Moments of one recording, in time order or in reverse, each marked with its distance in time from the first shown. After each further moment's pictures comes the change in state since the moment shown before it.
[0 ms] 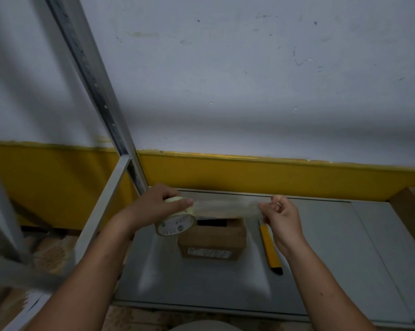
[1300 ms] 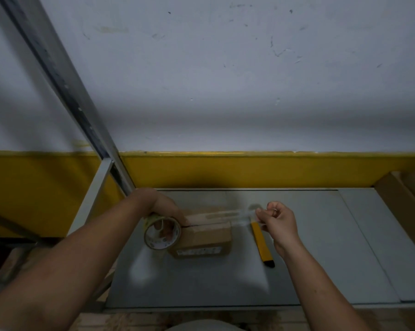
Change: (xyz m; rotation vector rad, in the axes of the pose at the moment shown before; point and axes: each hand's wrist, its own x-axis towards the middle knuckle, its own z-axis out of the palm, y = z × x) left_hand 0.100 -0.031 0.028 0.293 -0.788 -0.721; right_hand 0.005 0.033 -0.029 -0.084 0.125 0.118
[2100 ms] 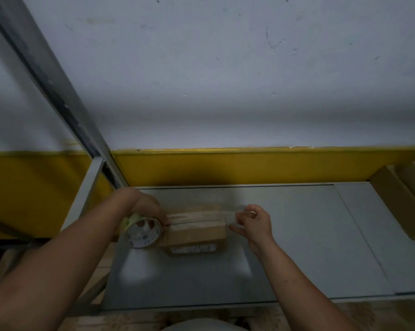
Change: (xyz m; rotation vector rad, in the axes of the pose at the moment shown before) left_hand 0.027 -0.041 -0.017 0.003 0.094 -0.088; right_hand 0.006 0.031 0.050 0.242 -0.022 0.172
